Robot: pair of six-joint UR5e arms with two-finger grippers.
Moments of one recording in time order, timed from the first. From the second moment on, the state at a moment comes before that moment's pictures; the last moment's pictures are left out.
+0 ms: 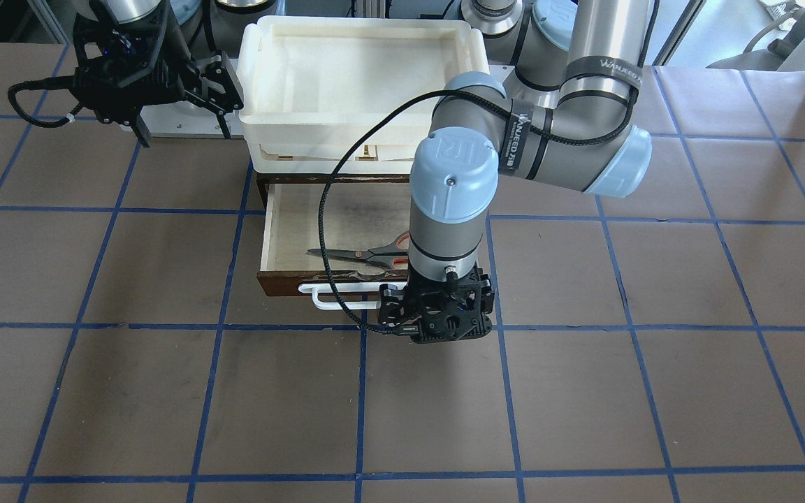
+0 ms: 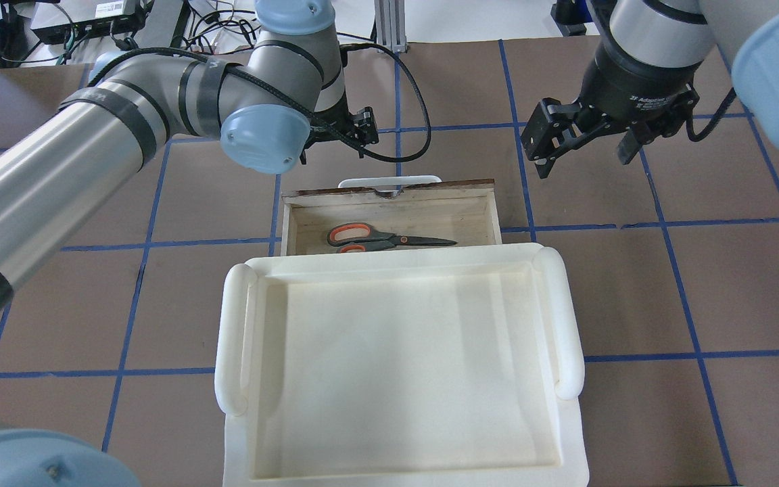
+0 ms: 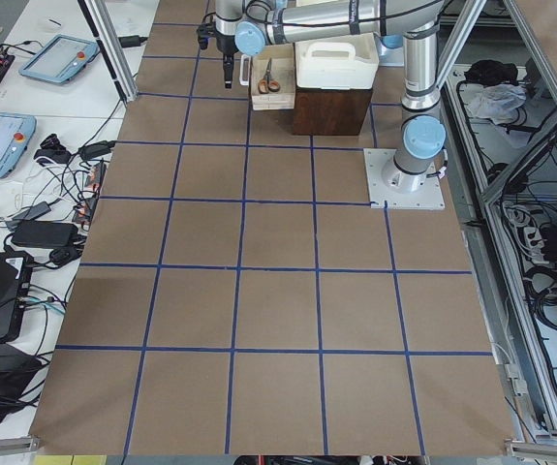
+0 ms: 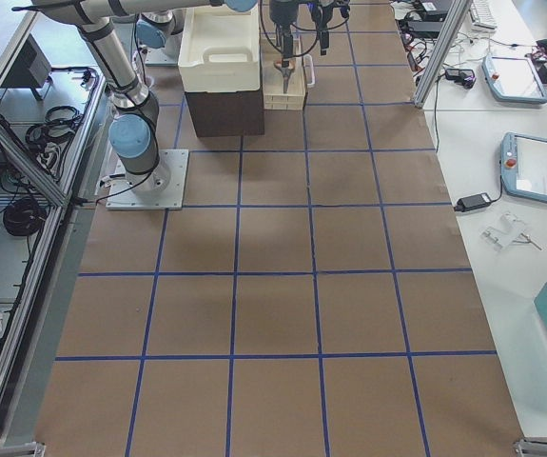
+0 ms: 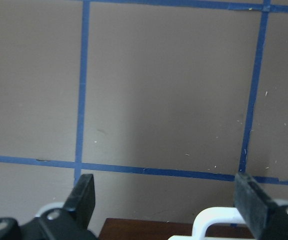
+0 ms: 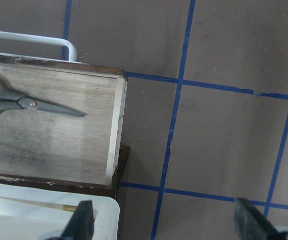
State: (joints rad) left arm -1.84 -2.01 -1.51 -1.10 1.64 -0.36; right arm 1.63 -1.65 1.57 -1.51 -1.55 -0.12
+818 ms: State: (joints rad) left arm -1.87 -2.06 -1.50 -1.17 1.64 -0.36; right arm 1.63 -1.65 1.57 -1.53 -1.56 -0.17
